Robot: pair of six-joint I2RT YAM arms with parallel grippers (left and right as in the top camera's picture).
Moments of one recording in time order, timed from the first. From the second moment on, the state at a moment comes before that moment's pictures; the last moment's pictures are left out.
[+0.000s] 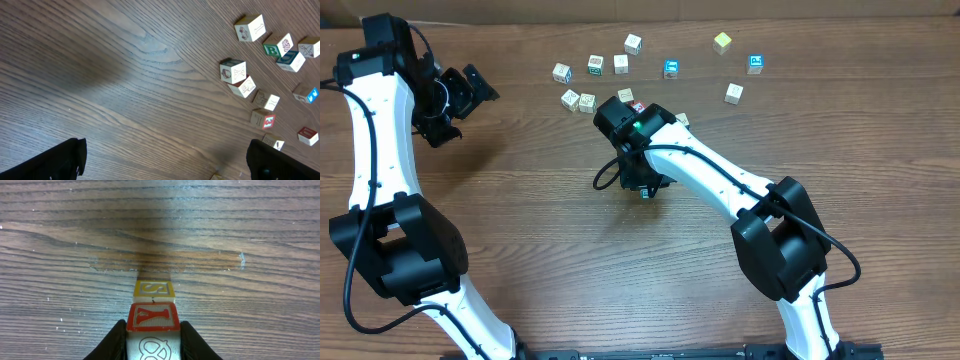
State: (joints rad) left arm 0.29 2.03 1.94 -1.23 0.30 -0.41; right arm 0.71 2.17 1.79 -1.13 0.12 0.63
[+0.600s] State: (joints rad) left arm 0.29 2.03 1.94 -1.23 0.30 -0.41; right arm 0.70 2.17 1.79 -1.13 0.12 0.64
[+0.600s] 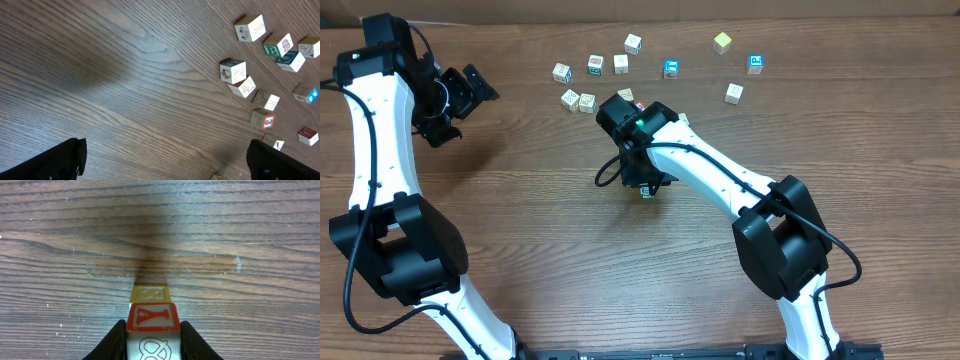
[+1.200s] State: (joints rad) left arm 0.29 2.03 1.94 -1.23 0.30 -0.41; right arm 0.70 2.17 1.79 -1.13 0.11 0.65
